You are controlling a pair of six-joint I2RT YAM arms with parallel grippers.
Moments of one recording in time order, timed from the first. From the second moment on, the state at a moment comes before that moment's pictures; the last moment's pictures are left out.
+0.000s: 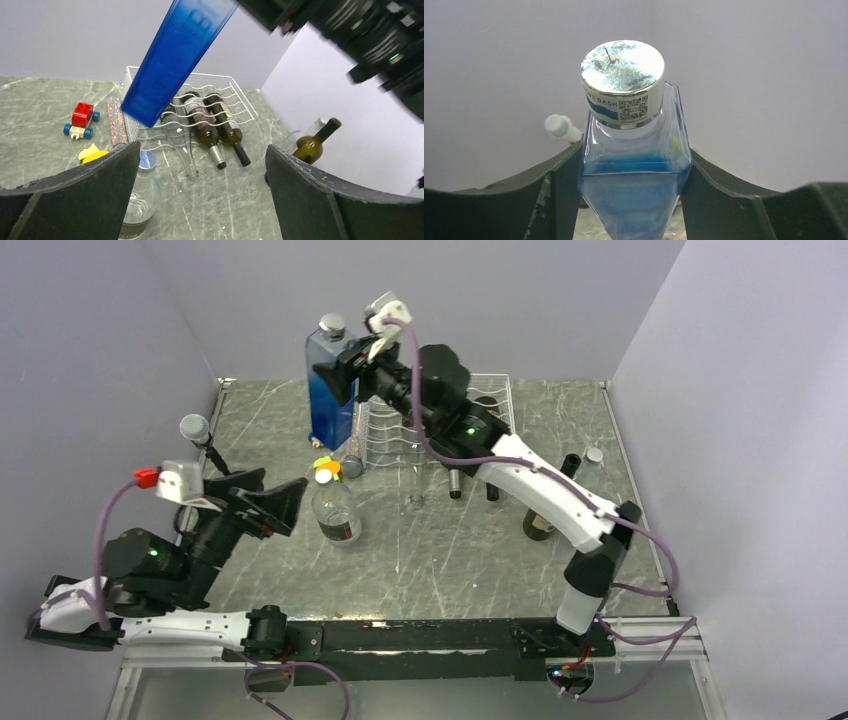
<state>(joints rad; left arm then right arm) -1.58 0.38 1.02 -0.32 -1.17 -0.15 0.95 1.77 1.95 0.00 0.01 0.03</state>
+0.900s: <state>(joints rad) -1.31 0.94 0.73 -0.09 -0.56 -0.54 0.93 1.06 1.54 -0.69 0.27 0.10</state>
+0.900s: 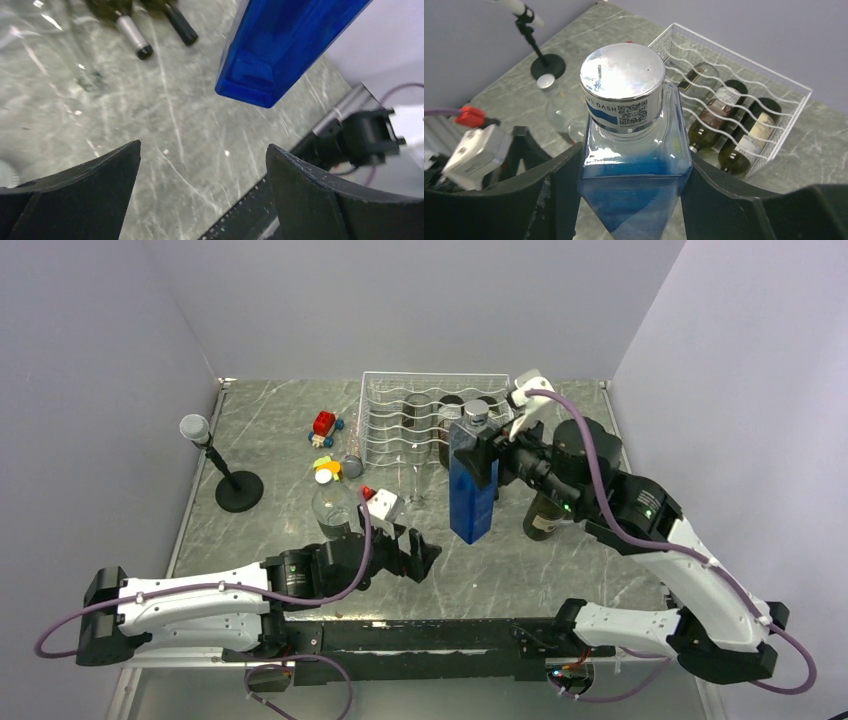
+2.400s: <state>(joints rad) -1.23 0.85 0.55 0.51 0.32 -0.38 0.92 0.90 1.30 -0.37 -0.62 0.26</state>
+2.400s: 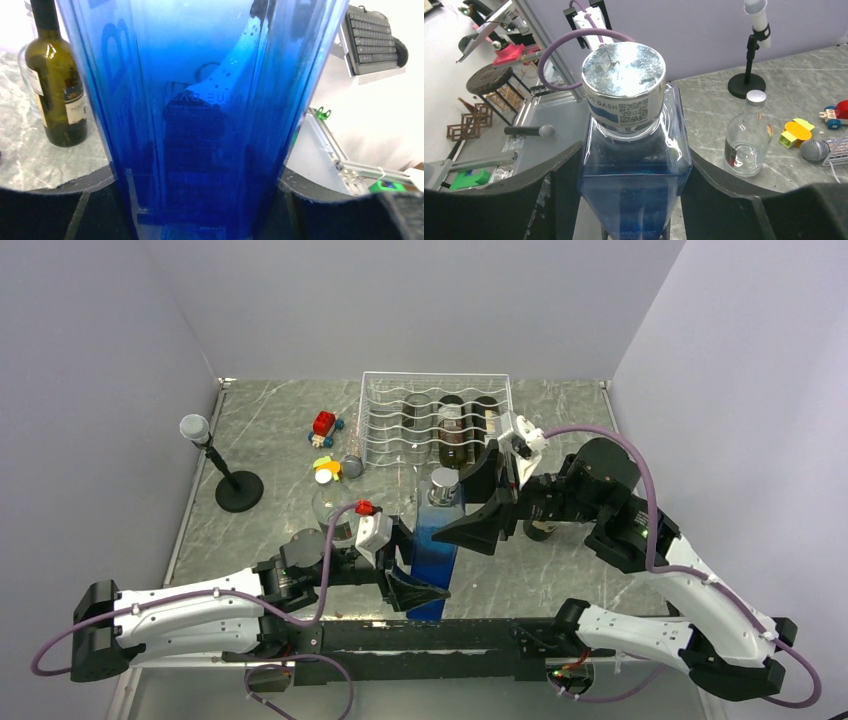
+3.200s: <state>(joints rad) -1.23 0.77 0.65 -0.10 0.06 0.04 0.93 0.78 1.51 -0.65 -0.15 0.17</state>
